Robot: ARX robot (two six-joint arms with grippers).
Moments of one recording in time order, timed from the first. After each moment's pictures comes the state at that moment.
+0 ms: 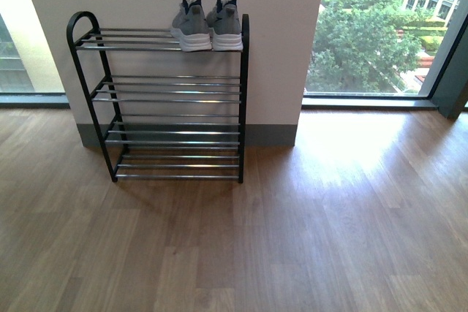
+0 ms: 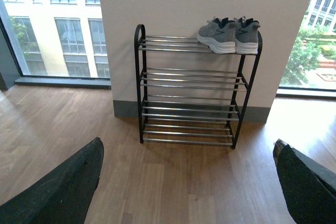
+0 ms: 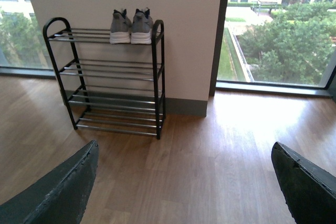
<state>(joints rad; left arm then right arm) 0.00 0.02 0.01 0.00 0.00 -0.01 0.00 0.00 0.02 0.00 0.00 -0.01</state>
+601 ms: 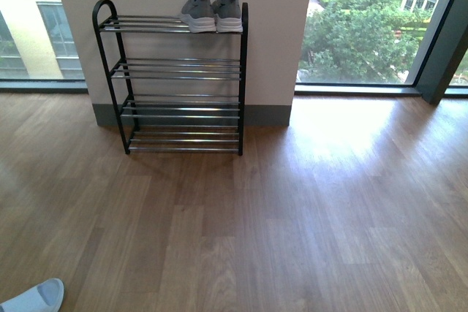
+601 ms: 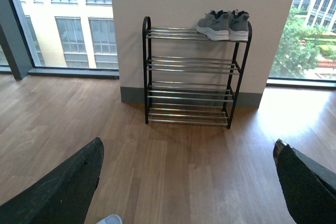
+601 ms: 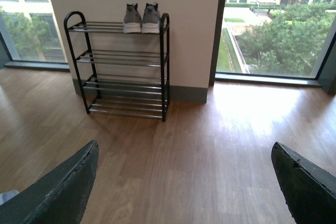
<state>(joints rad) 0.00 0.02 0.01 0.00 0.00 -0.01 0.00 0.00 0.02 0.00 0.00 -0.01</state>
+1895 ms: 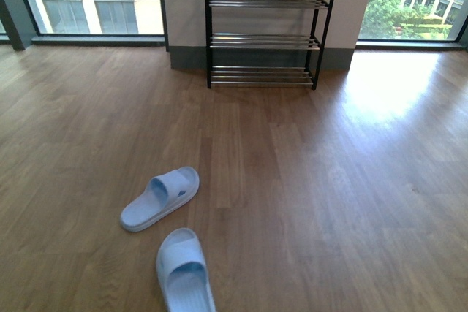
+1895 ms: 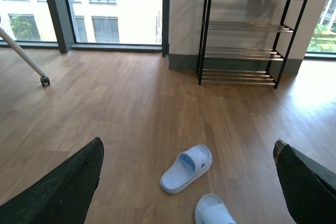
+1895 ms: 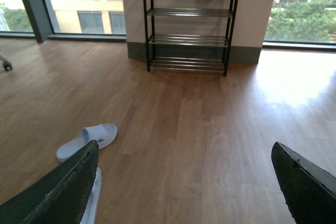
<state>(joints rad) 0.00 0.02 0.01 0.00 0.00 0.00 0.00 0.00 0.02 0.00 0.00 -0.01</state>
